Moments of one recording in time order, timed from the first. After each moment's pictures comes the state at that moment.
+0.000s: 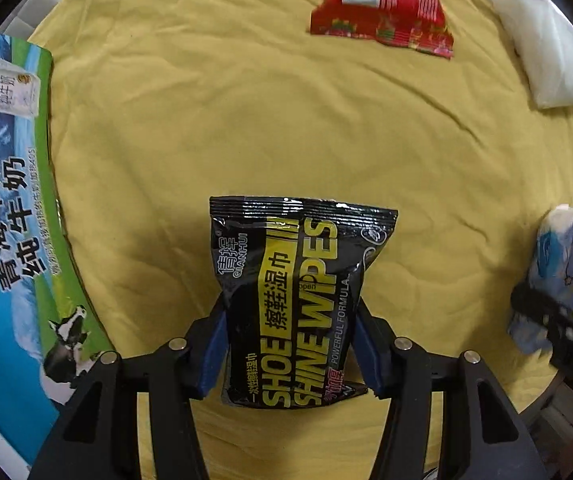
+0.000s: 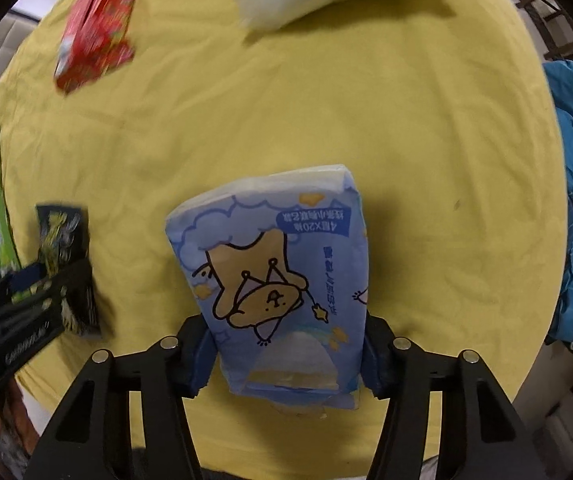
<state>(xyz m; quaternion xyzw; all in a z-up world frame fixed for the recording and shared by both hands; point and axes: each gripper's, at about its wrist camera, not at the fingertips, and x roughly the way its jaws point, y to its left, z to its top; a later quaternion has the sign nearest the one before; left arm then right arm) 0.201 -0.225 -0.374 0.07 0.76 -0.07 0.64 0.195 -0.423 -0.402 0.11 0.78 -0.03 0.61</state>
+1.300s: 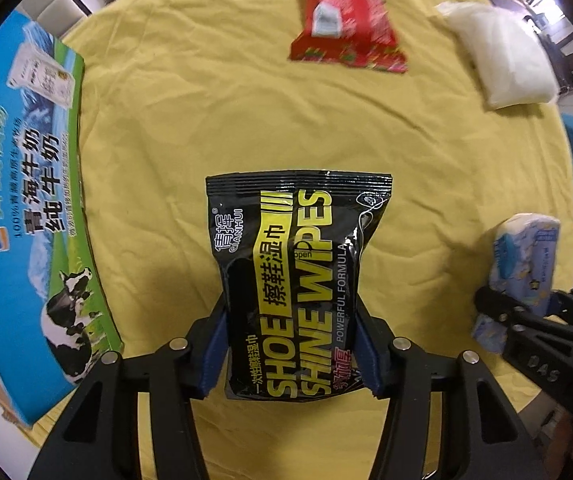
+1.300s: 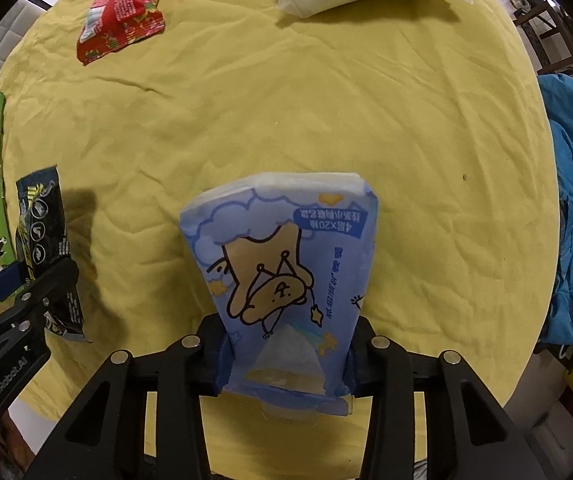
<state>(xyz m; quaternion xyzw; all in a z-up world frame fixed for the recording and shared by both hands) 0.184 -0.239 -0.376 0.06 0.72 -0.08 0.69 0.178 -0.377 -0.405 0.09 0.77 -0.03 0.63</state>
